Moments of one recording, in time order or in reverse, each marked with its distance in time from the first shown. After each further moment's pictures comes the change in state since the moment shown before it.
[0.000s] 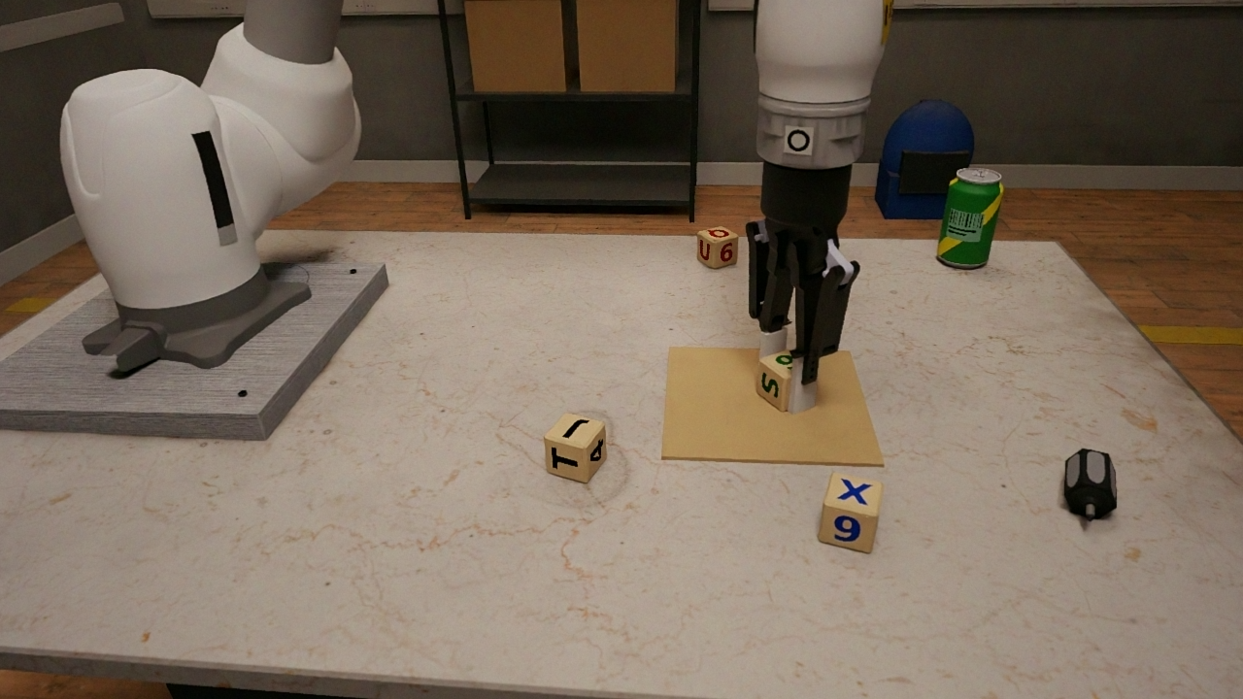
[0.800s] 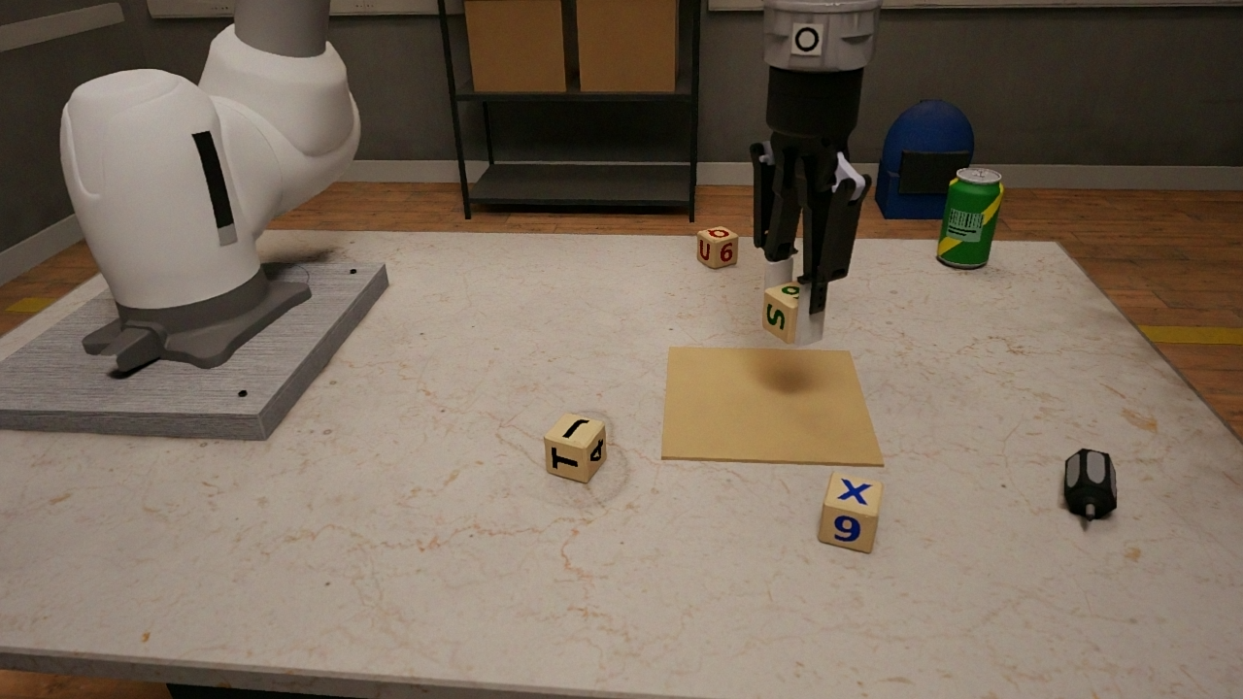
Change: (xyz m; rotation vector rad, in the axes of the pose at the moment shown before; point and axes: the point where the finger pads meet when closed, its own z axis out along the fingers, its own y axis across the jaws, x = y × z) arm 0.000 0.000 -0.077 0.000 0.000 0.000
